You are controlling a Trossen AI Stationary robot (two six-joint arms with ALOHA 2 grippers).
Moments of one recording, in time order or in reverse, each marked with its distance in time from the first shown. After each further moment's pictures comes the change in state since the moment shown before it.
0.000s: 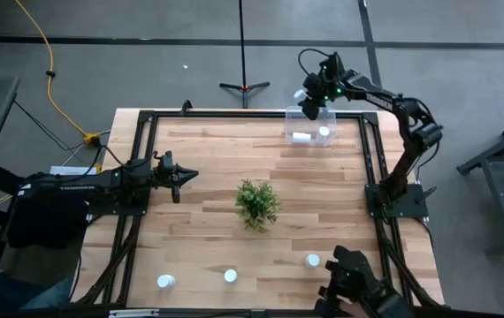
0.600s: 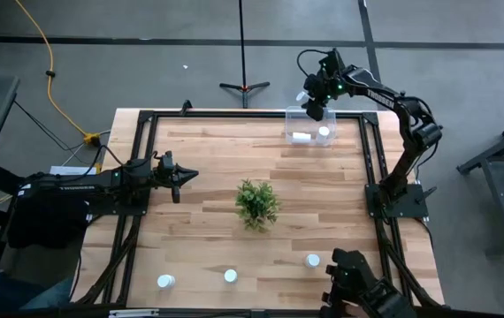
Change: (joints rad) left arm 0.000 0.000 0.000 0.000 0.000 0.000; right arm 0.009 0.004 0.090 -0.196 0.009 -0.150
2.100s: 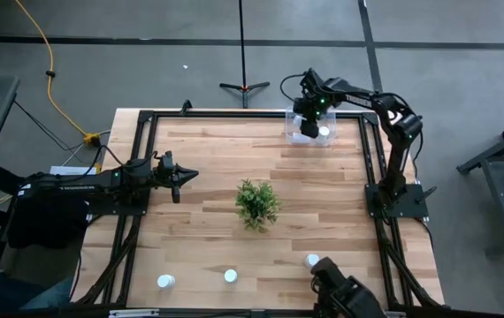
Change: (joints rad) left arm 0.000 0.000 0.000 0.000 0.000 -0.003; right arm 0.094 0.179 -0.003 -0.123 0.116 -0.094
